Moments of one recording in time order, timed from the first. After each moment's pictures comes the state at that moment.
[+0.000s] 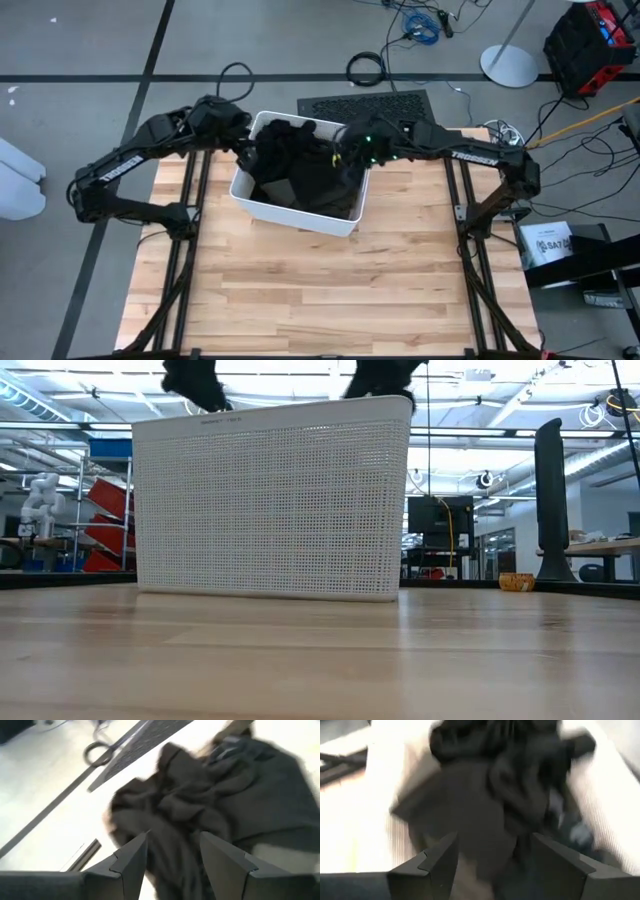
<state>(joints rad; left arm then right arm) 0.50 1.15 1.42 -1.01 -0.12 -0.04 -0.26 1.59 1.63 -0.77 0.03 0.20</state>
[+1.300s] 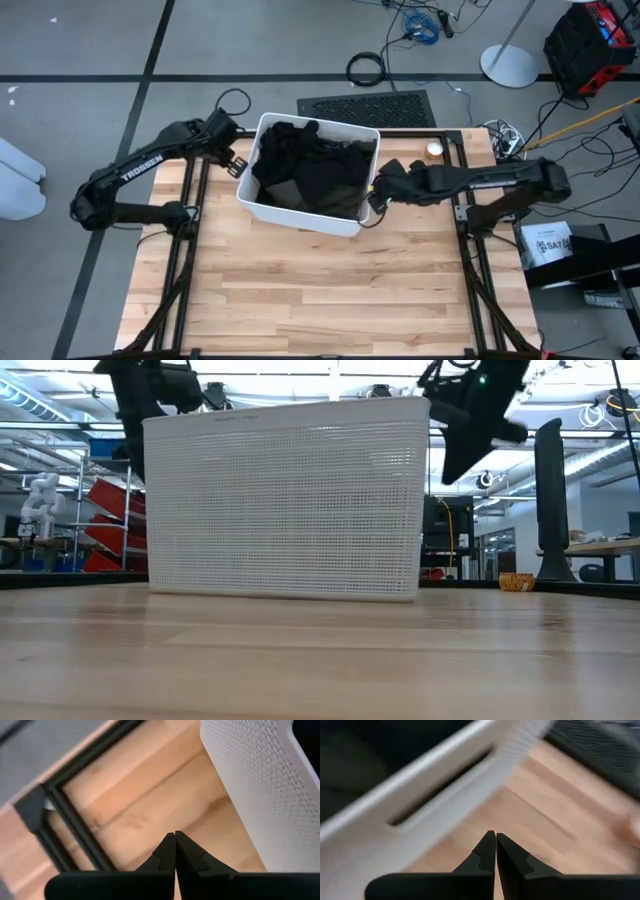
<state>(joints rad) 0.76 1.14 1.01 -1.06 -0.13 -0.10 0.00 1.38 1.15 -1.04 0.56 0.85</state>
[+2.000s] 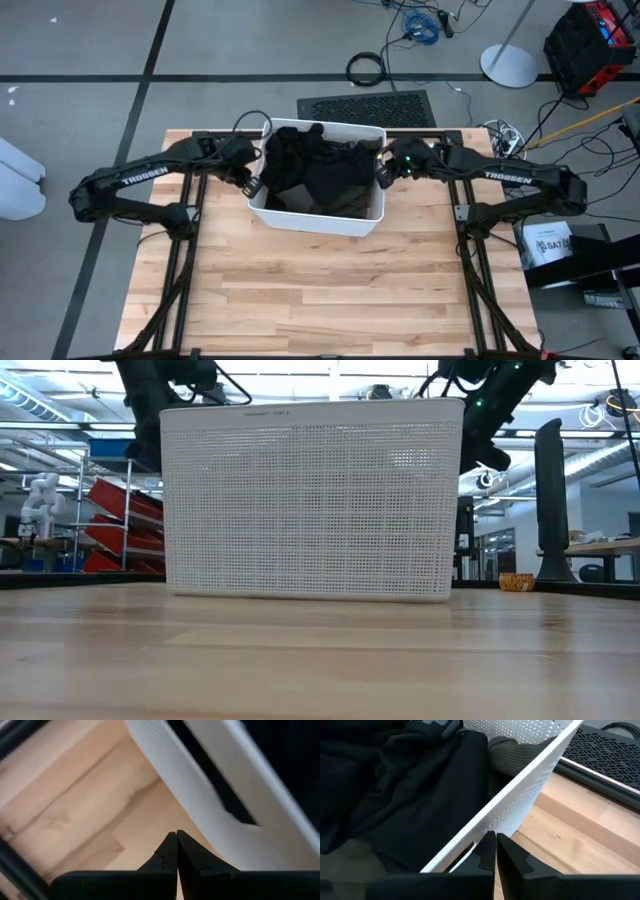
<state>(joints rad) 0.48 1.14 1.01 -1.03 -0.03 -0.35 -0.34 1.16 0.92 -0.60 0.27 0.53</state>
